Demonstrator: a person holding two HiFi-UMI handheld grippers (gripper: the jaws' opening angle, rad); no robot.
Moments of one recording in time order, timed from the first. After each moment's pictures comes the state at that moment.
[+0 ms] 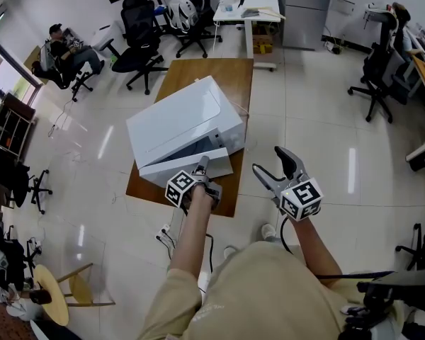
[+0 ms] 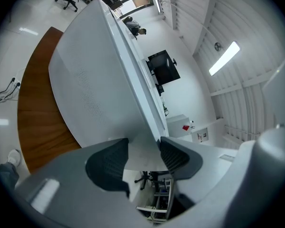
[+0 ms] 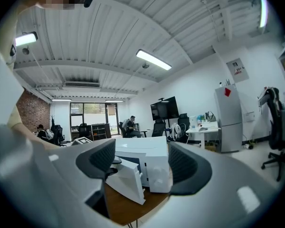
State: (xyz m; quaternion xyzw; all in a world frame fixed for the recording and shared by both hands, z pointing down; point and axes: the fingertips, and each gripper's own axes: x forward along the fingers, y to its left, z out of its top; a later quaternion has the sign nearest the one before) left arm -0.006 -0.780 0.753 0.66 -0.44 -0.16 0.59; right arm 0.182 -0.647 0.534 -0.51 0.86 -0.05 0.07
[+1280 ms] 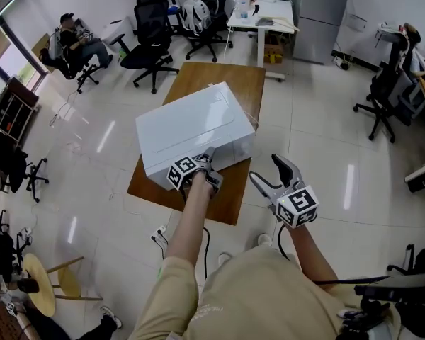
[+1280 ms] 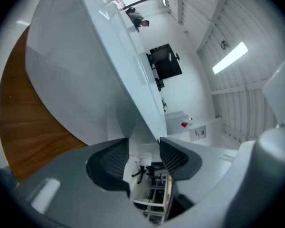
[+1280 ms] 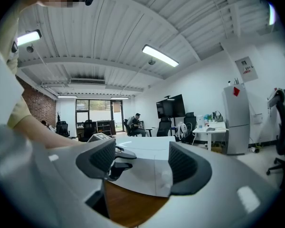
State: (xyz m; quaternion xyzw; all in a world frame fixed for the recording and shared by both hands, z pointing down) left arm -0.010 -0.824 0.773 0.66 -0.41 -0.13 0.61; right arm 0.132 -0.654 0.551 -0.48 0.87 -0.04 0.05
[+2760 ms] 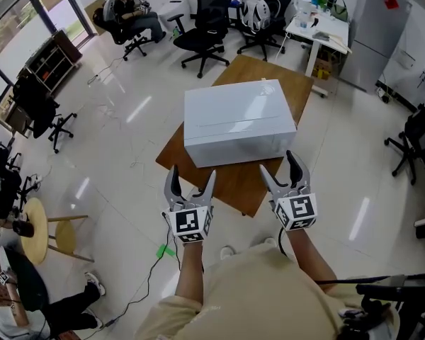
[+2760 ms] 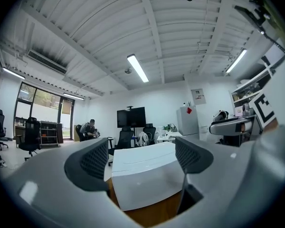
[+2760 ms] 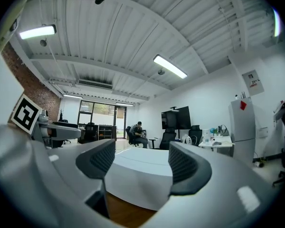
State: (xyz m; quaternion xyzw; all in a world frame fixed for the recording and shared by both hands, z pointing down) left arm -0.137 -0.619 0.543 0.78 -0.62 -0.03 -0.09; right arm 0.069 -0.640 0.544 -0.48 0.87 0.03 0.09
